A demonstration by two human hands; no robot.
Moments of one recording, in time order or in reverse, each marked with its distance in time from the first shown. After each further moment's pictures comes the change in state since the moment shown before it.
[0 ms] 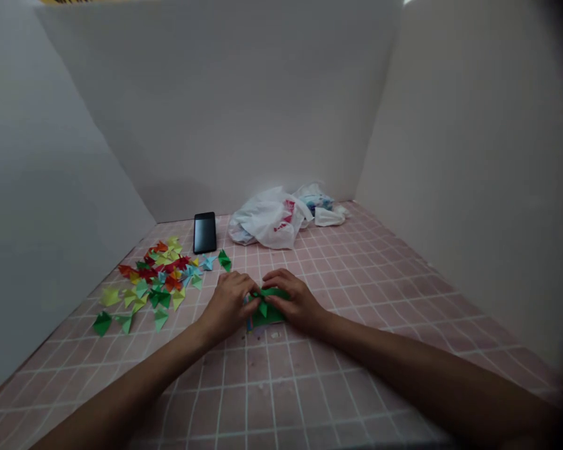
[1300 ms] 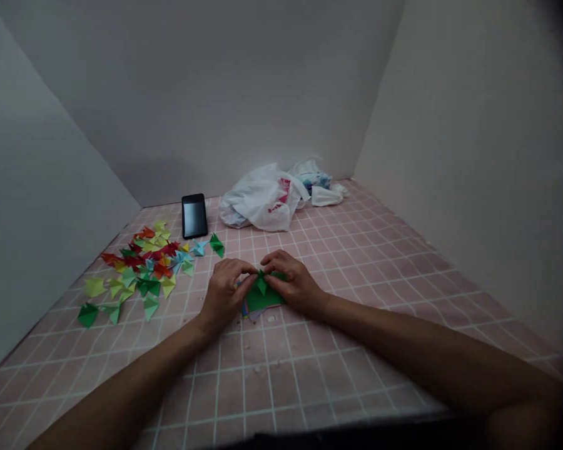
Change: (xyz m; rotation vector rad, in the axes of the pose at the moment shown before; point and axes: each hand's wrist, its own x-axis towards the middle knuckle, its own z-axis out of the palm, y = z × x) left_hand -0.005 -0.004 0.027 -0.216 0.282 -0.015; right_hand 0.001 -0.001 -0.003 0.008 0.040 0.044
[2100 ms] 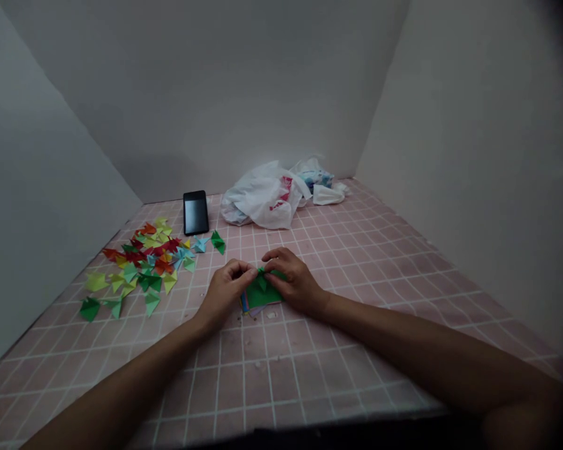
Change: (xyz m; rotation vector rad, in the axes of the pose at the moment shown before) left_hand 0.001 0.007 0.004 -0.598 -0.082 -0.623; right_hand -0.002 -0.002 0.000 -0.133 -0.005 -0.051
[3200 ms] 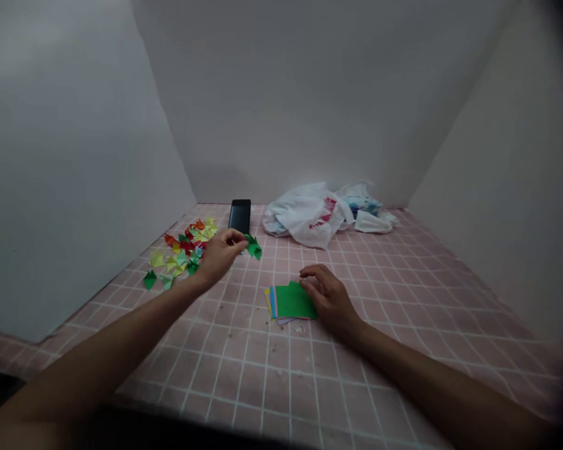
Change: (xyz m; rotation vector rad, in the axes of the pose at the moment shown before) left_hand 0.034 0.012 -0.095 0.316 0.421 0.213; right_hand 0.001 0.001 -0.002 0.063 0.017 0.129
